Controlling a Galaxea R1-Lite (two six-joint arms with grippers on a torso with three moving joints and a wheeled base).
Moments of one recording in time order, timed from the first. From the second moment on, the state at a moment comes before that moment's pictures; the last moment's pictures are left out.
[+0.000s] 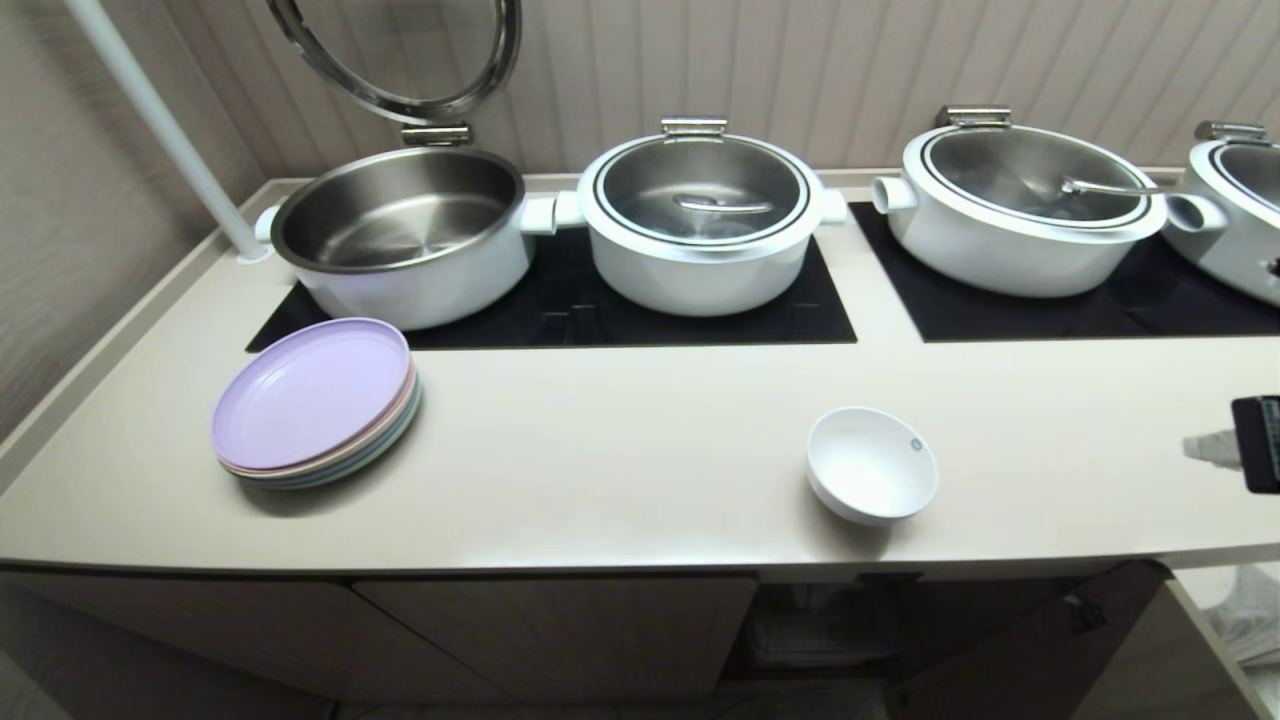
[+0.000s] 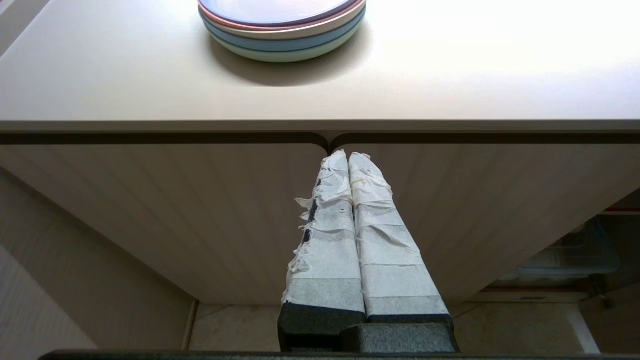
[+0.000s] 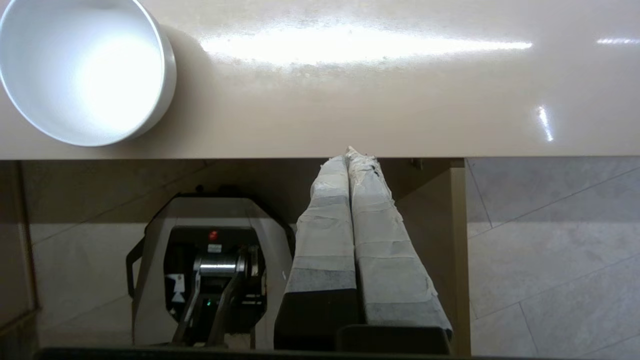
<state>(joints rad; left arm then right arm) 0.00 0.00 0.00 0.00 0.01 -0.01 0.02 1.24 -1.08 0.50 -0.04 0.00</state>
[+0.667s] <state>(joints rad) 0.00 0.00 0.00 0.00 0.01 -0.01 -0.03 0.69 -0.35 0.00 -0.02 -0.09</state>
